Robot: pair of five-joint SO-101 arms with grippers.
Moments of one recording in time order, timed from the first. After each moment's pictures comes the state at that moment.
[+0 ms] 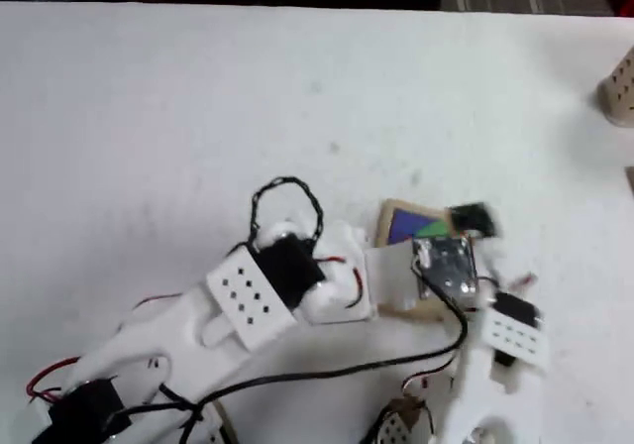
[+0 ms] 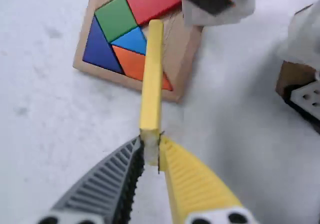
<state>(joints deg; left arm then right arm) 48.5 -22.7 20.7 78.4 -27.8 25.7 -47.7 77.4 51.6 34.7</state>
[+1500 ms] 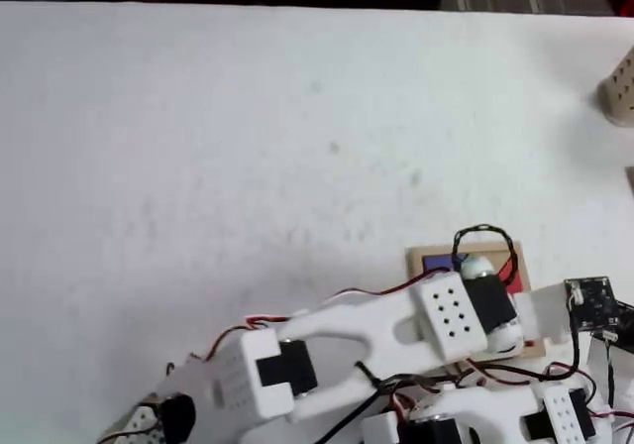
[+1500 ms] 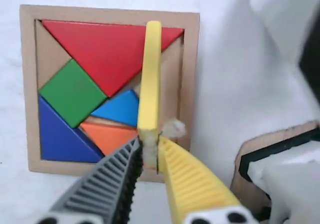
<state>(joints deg) 65.3 35.6 -30.2 77.8 -7.3 75.8 -47.4 88.0 16.9 50.9</state>
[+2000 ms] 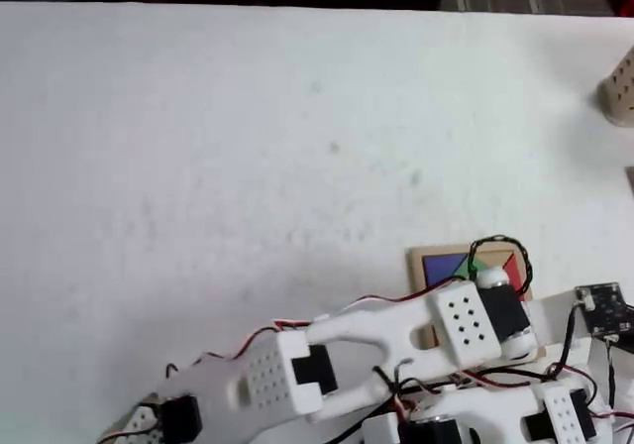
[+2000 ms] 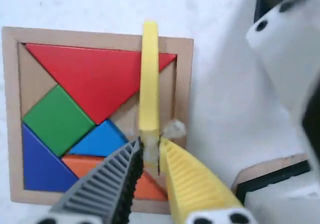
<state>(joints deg) 66.9 47.4 -43.2 78.9 -5.6 75.8 -47.4 88.0 16.9 50.9</state>
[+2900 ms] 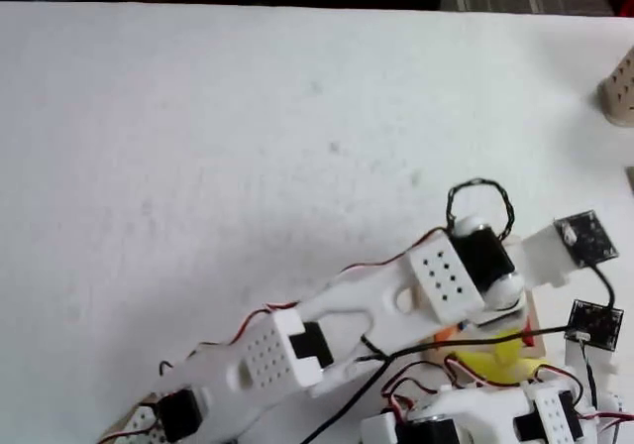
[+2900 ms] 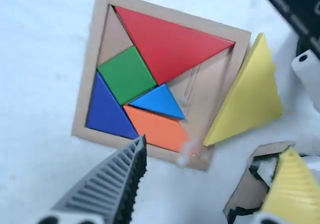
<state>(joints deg) 59.8 49.0 -65.1 99.2 -0.5 75.7 -47.7 92.2 16.4 60.1</state>
